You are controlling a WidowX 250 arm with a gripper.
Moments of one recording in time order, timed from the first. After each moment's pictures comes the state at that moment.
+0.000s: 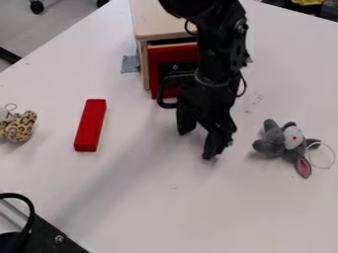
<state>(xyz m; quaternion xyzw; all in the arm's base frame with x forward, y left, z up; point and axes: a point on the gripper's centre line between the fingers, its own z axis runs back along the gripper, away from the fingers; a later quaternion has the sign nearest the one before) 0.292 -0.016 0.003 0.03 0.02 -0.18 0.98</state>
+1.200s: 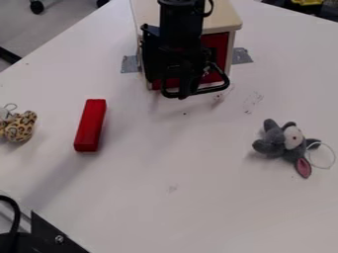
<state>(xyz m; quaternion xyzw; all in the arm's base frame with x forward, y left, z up) 0.285 0.023 0.084 -0.01 0.06 -0.09 0.99</state>
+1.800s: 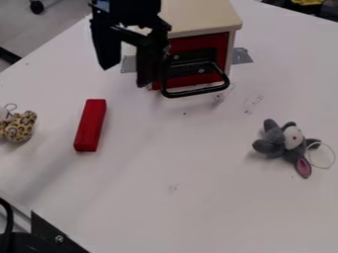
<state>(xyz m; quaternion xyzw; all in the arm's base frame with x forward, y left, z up) 0.235 0.050 0.126 0.01 0.05 -0.03 1.00</state>
